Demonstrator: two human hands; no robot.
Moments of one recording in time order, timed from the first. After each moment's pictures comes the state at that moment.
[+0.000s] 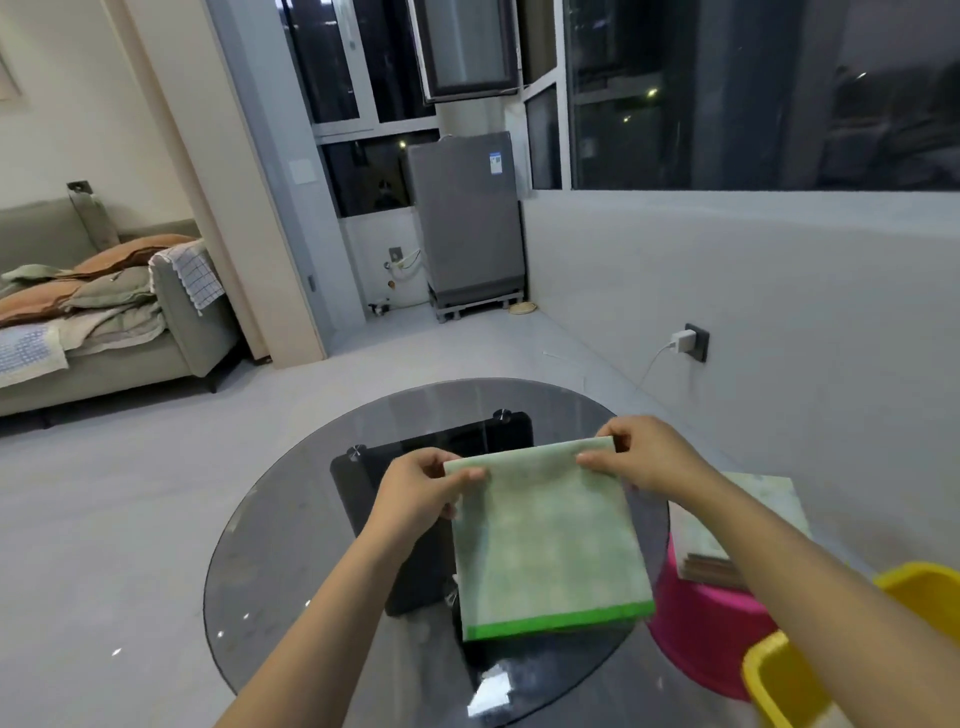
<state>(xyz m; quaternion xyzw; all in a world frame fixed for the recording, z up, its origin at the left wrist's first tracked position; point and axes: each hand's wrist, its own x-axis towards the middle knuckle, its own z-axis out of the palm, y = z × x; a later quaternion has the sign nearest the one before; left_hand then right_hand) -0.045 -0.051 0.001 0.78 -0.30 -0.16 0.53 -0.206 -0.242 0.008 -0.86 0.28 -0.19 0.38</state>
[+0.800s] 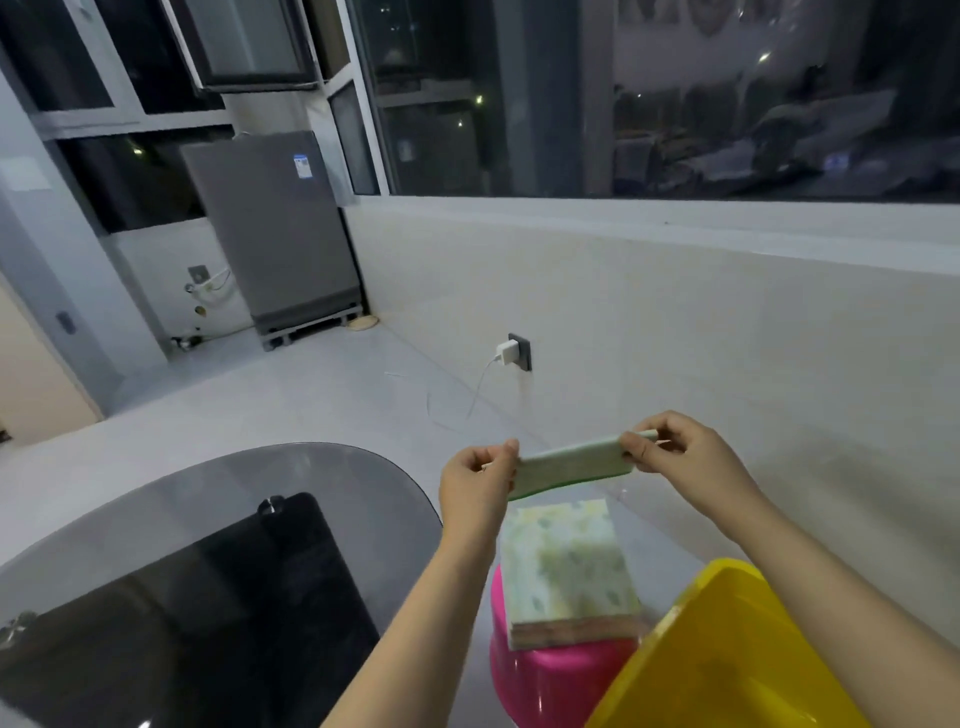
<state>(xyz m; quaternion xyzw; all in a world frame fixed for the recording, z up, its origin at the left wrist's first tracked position) -0.170 -0.354 -0.035 0.64 -0.28 -0.30 0.65 -0.356 -0.451 -0.032 -0.69 0.42 -0.40 0.44</state>
